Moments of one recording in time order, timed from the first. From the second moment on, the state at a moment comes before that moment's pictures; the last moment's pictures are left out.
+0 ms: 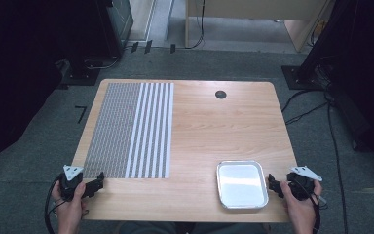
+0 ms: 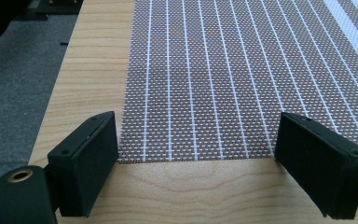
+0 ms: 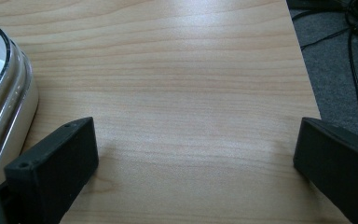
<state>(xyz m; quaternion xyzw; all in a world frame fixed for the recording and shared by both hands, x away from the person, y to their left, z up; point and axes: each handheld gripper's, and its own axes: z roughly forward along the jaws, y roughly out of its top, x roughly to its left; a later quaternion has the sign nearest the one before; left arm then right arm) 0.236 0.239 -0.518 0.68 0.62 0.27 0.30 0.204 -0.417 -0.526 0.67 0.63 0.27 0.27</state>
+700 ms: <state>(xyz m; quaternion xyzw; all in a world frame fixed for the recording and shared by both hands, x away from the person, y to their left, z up) 0.230 0.227 -0.504 0.65 0.63 0.26 0.34 0.195 -0.422 -0.518 0.68 0.61 0.29 0.29</state>
